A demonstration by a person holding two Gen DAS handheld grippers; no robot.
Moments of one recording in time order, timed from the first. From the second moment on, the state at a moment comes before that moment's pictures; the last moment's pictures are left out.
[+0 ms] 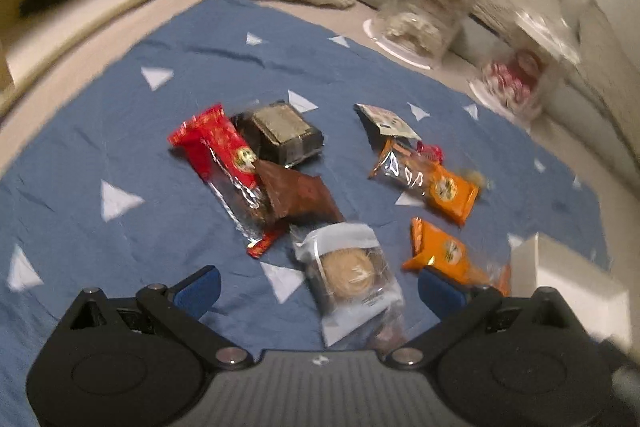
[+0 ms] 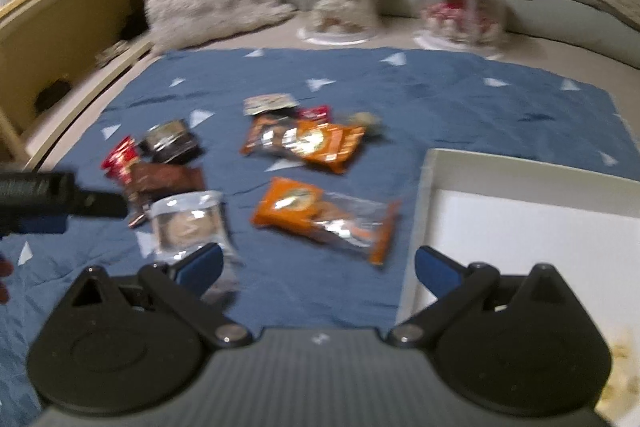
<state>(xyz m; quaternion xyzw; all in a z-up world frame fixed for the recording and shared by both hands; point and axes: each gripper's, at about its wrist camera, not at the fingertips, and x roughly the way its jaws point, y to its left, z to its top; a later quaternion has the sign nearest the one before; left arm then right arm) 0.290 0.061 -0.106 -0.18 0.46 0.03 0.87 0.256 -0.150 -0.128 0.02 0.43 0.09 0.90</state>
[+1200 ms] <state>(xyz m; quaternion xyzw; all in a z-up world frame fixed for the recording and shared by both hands) 0.354 0.013 -0.174 -0.20 0.51 0.13 0.83 0.285 -0.124 -0.175 0.01 0.50 0.18 0.85</state>
